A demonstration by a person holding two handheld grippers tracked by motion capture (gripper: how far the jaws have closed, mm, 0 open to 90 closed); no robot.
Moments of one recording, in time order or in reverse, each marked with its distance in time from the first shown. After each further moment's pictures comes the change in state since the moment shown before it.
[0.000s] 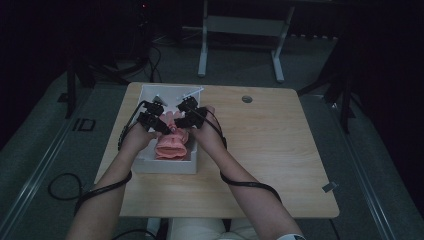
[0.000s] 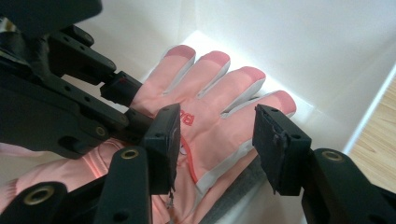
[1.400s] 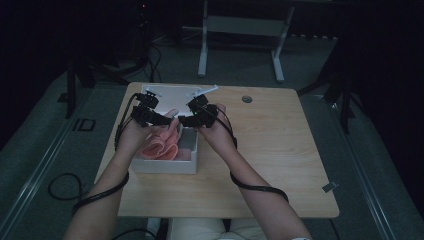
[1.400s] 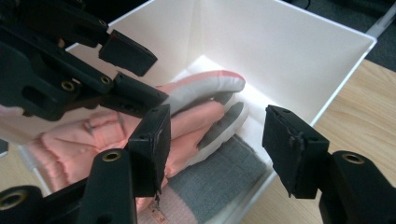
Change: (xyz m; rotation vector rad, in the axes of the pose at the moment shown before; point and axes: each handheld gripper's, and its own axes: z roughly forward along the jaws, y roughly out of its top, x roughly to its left) left arm -0.017 -0.005 -0.049 -0.269 0.021 0.023; right arm -0.010 -0.006 -0.042 -0.115 0.050 -0.012
